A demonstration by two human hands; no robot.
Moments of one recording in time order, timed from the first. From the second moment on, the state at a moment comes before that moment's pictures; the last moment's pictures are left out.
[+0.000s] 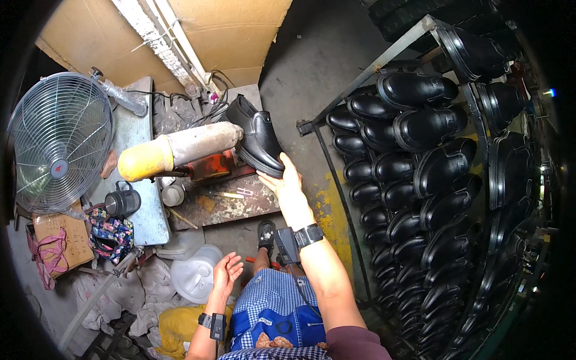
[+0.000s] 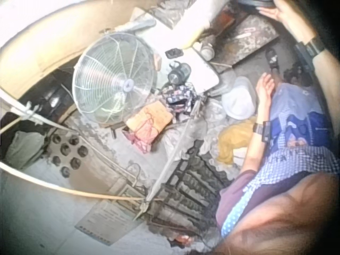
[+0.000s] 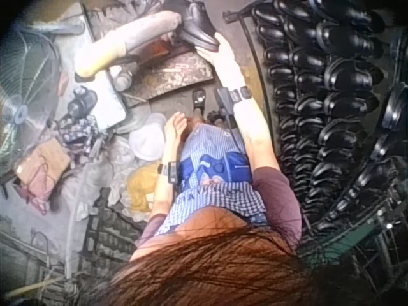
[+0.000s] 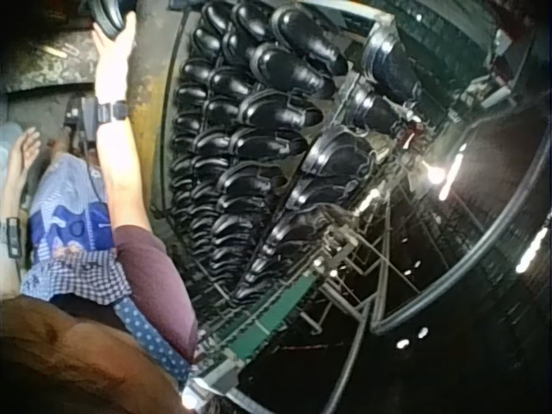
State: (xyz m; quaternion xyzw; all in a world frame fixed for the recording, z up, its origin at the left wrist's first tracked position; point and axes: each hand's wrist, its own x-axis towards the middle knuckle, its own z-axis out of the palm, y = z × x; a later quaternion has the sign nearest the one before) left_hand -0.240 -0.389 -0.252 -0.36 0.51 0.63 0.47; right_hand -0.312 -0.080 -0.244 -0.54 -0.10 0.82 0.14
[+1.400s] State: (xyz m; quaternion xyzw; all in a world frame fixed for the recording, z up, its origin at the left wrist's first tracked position) left_hand -0.240 -0.233 -0.080 0.13 0.52 0.63 0.56; right_hand 0.062 -0.130 -0.125 -0.36 -0.27 0.85 0.28
